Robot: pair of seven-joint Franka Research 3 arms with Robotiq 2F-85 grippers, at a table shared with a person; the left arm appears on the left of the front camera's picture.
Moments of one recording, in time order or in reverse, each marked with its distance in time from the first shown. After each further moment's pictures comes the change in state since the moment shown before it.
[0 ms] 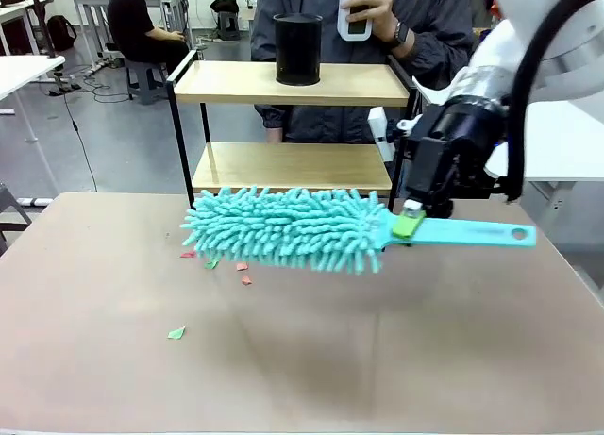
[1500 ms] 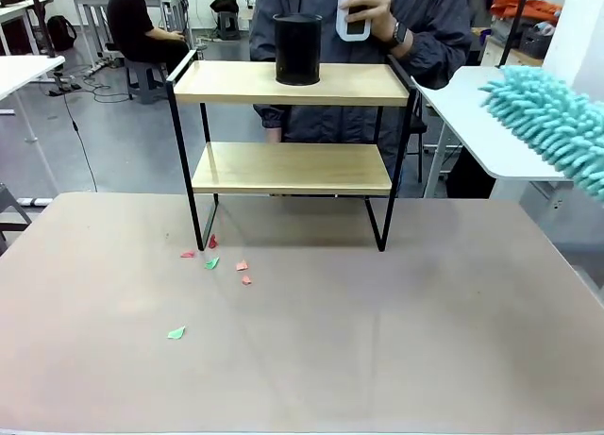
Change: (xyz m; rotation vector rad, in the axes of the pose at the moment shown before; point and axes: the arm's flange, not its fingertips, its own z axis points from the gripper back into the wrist) left arm 0.000 -0.001 0.000 0.001 -0.001 -0.001; right arm -0.338 -0.151 0.090 0.469 -0.884 0.012
